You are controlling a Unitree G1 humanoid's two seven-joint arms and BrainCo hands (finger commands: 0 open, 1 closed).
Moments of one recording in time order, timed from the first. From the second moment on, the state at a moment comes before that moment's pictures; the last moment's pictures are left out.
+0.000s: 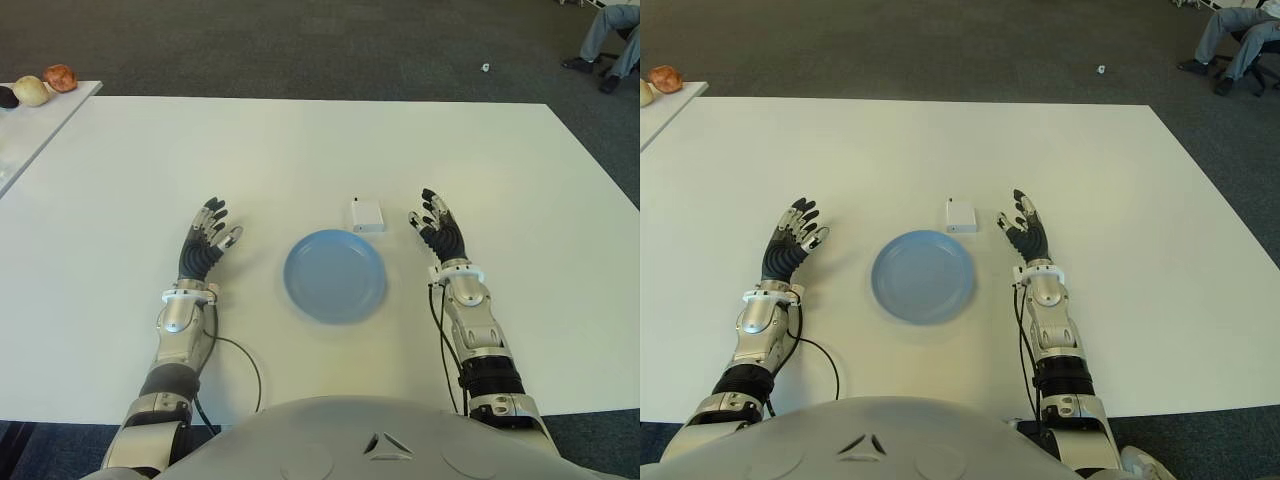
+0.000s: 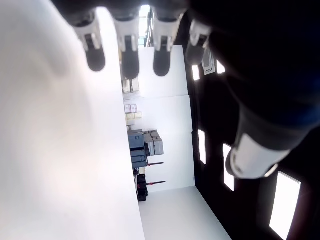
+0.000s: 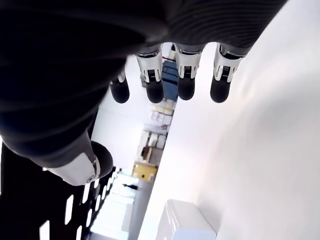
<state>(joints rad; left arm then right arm) 0.00 0.16 0.13 0.71 -0.10 -0.66 -0.14 -0.04 -0.16 -0.03 0.22 -0.11 -0.06 -0.02</state>
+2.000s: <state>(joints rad) 0.03 0.16 0.10 0.67 -0.10 -0.66 -0.16 -0.33 -0.45 0.28 0.47 -0.63 -0.29 -0.15</state>
